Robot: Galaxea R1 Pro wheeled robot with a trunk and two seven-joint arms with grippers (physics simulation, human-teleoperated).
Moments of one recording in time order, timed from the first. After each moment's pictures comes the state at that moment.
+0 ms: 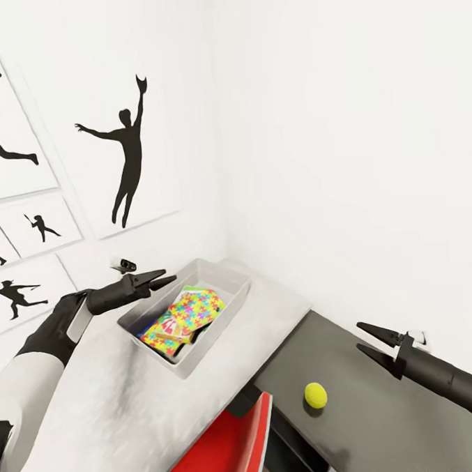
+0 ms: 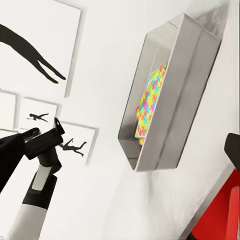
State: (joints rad) left arm -0.97 0.30 -0.07 -0.66 0.50 0.74 -1.50; right arm -0.13 -0.31 -0.32 -1.59 -1.41 1.04 0.26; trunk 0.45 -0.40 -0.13
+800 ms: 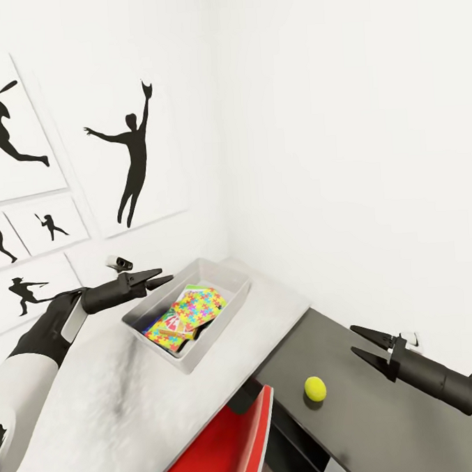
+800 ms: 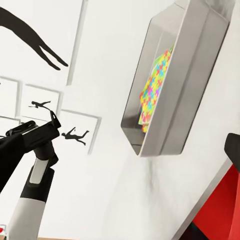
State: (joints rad) left arm -0.96 0.32 -0.07 -0.70 0.49 0.78 -1.50; right arm -0.13 -0.31 -0.29 -1.59 -1.41 1.04 0.26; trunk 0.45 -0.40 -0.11
